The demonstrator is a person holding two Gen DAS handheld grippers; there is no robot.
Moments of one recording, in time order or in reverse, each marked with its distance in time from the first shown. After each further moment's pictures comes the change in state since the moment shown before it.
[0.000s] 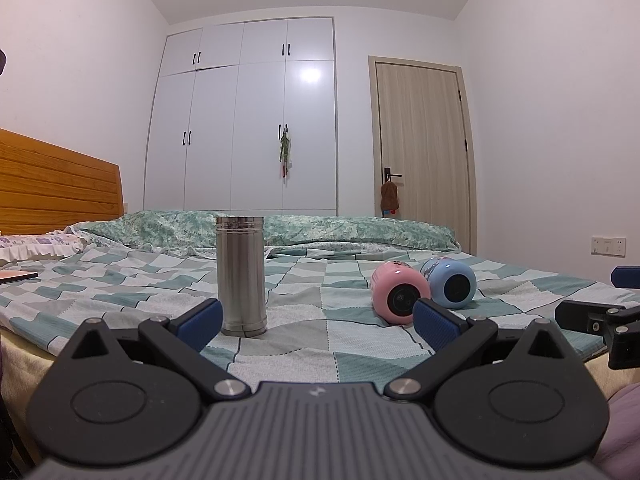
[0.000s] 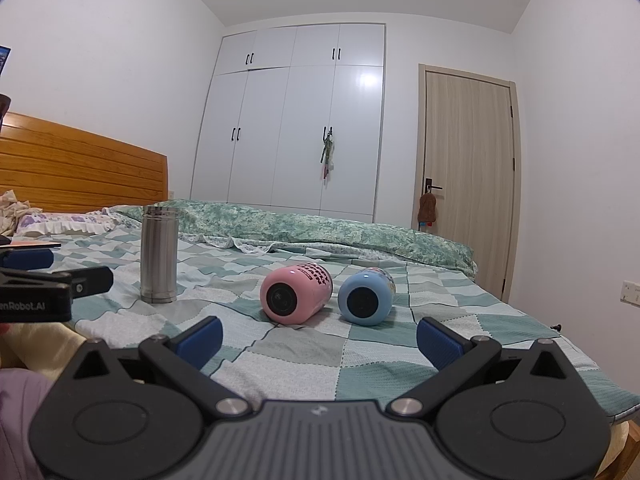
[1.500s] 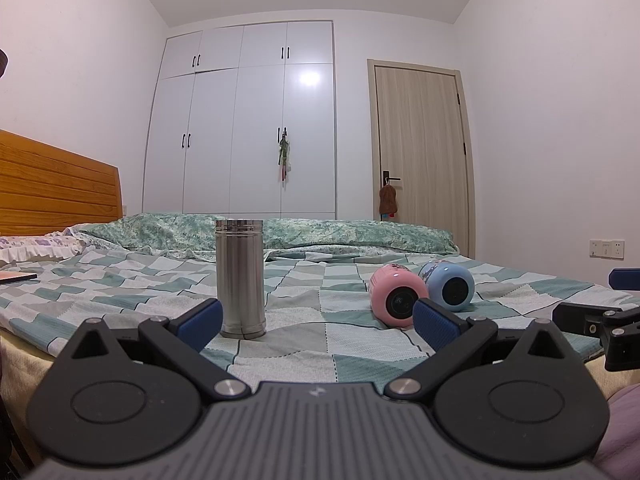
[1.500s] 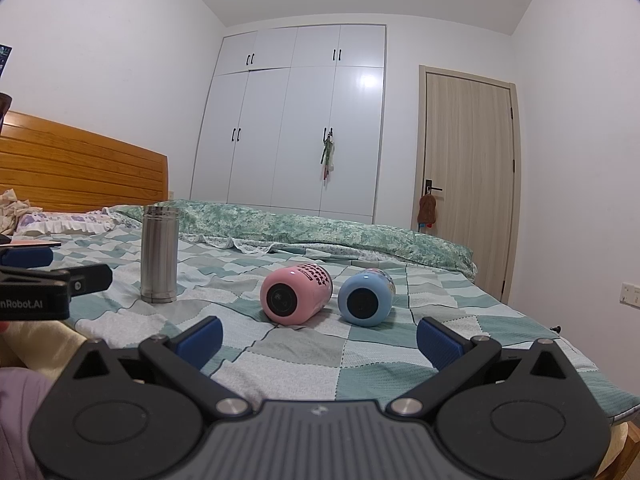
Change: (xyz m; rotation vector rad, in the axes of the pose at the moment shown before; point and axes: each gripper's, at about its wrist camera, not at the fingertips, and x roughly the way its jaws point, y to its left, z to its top) left arm -0.003 -0.001 0.002 -0.001 -0.011 -0.001; right arm 0.000 0.000 -0.001 -0.002 -0.002 -0.001
